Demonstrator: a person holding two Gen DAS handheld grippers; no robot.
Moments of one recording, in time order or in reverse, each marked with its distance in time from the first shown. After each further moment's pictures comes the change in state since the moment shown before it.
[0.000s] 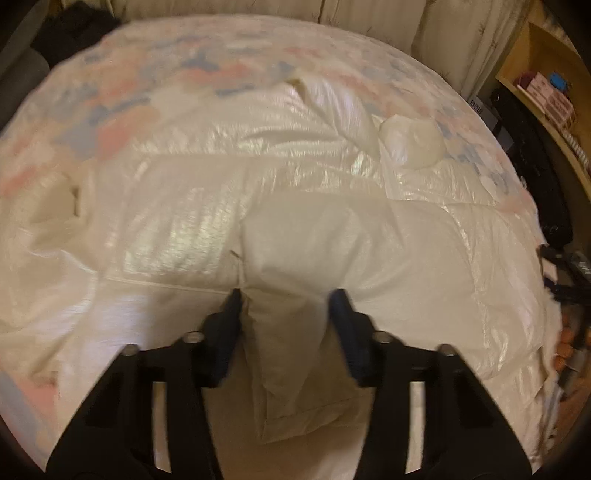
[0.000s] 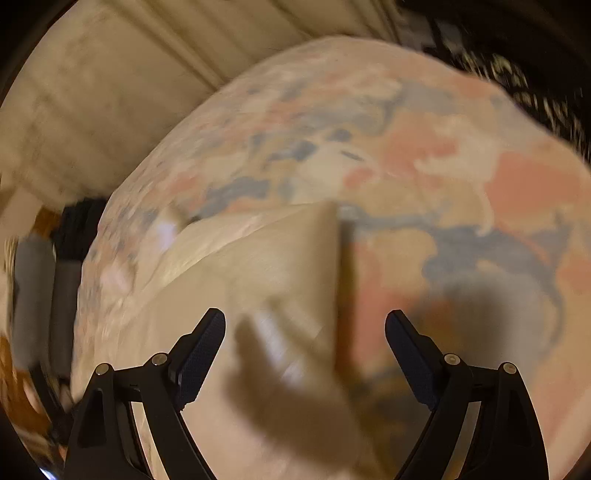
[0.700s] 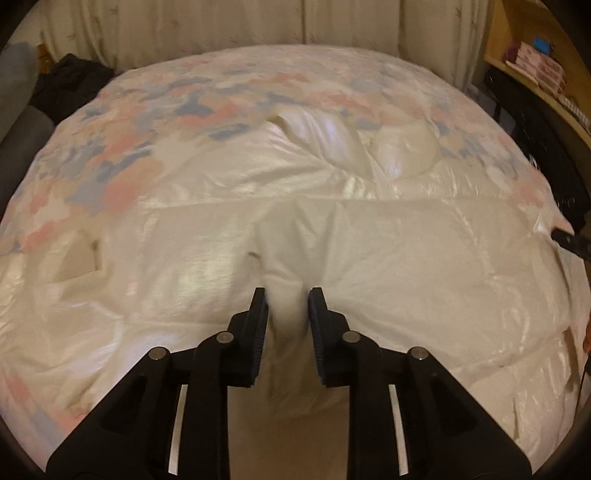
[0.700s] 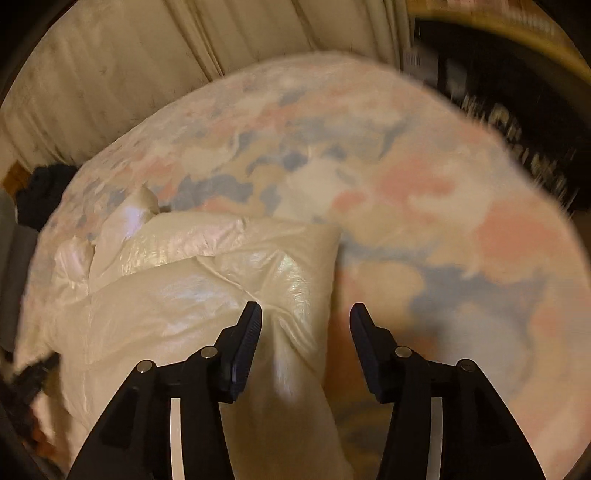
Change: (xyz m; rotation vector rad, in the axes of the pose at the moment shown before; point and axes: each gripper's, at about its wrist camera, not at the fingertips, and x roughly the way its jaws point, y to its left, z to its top) left arm -0.025 -0.022 0.006 0.143 -0.137 0.126; right arm -0.002 0.046 -0.019 -0.240 -0.111 -0.239
